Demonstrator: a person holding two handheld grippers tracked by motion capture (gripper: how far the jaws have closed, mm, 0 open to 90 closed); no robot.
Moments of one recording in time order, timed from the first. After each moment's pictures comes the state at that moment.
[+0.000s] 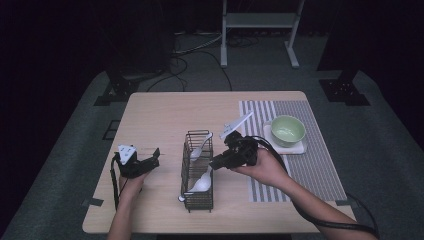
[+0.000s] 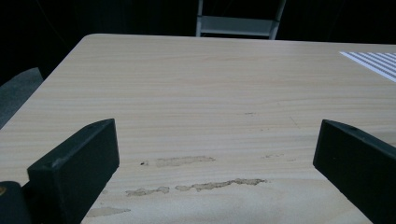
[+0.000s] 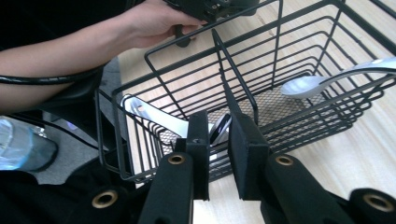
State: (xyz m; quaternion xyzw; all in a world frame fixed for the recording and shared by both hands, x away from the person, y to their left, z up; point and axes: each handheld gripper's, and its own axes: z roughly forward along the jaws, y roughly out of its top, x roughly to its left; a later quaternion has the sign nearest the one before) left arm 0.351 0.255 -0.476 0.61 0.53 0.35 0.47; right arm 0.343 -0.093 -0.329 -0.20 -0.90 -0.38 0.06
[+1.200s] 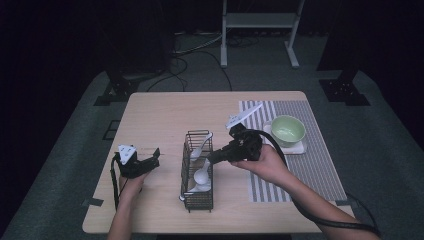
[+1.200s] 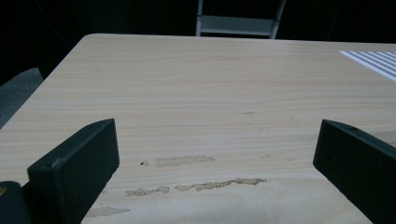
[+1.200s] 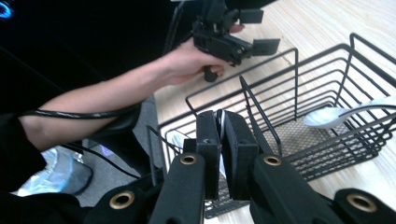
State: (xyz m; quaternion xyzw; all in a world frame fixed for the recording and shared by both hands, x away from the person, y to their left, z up) left arm 0.351 0.254 -0.476 0.61 0.53 0.35 0.47; right arm 0.342 -0.102 -0.304 -0.20 -0.87 -0.44 0.10
